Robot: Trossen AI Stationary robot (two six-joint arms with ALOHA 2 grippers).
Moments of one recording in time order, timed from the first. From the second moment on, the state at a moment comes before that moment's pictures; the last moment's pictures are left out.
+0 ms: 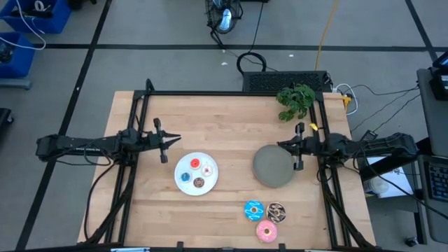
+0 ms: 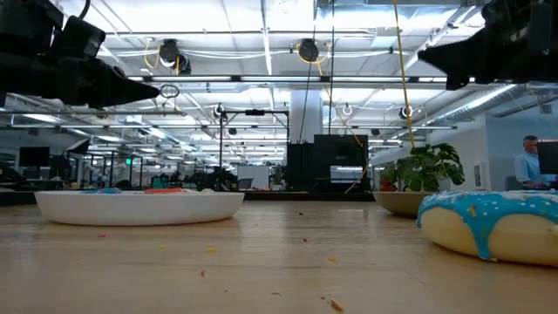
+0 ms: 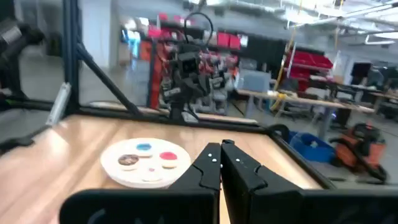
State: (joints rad) left arm 0.10 0.42 0.01 0.40 -0.13 0.33; right arm 0.06 0.33 0.05 0.42 0.14 -0.13
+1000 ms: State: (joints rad) left arm 0.10 0.42 0.01 0.42 -0.14 0.63; right arm 0.68 1.38 1.58 -0.97 0.77 0.38
